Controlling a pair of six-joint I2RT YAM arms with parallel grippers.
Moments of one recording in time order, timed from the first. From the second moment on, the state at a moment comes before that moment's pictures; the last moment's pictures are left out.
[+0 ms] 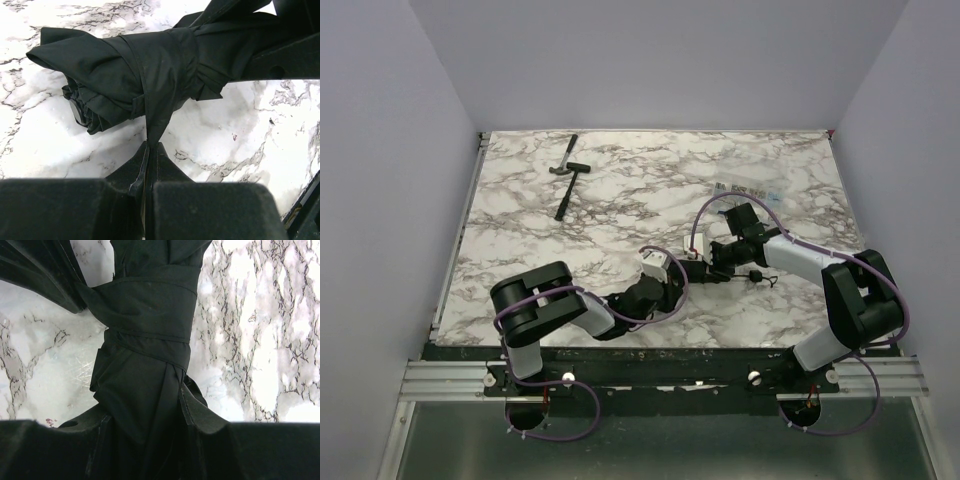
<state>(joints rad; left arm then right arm) -1.10 1.78 0.50 0.88 -0.29 -0.67 0.40 1.58 0.79 -0.36 -0.56 -1.07</state>
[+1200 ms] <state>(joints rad) -1.07 1.80 0.81 0.34 -0.42 -0.97 0.40 1.59 0.80 -0.35 -0.56 -1.06</state>
